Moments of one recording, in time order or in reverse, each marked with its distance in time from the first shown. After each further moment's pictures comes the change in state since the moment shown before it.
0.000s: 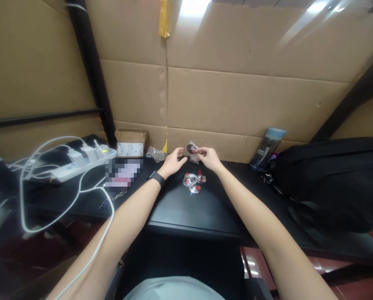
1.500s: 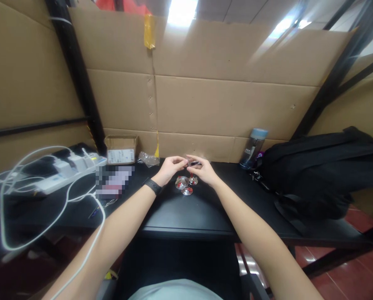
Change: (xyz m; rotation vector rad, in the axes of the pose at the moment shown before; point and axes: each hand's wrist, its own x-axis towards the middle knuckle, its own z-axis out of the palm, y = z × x) left_hand -0.018 0.047 0.027 -0.562 -0.110 -0.190; right_hand -0.061 -0.014 -0.004 0.563 -0.087 -0.049
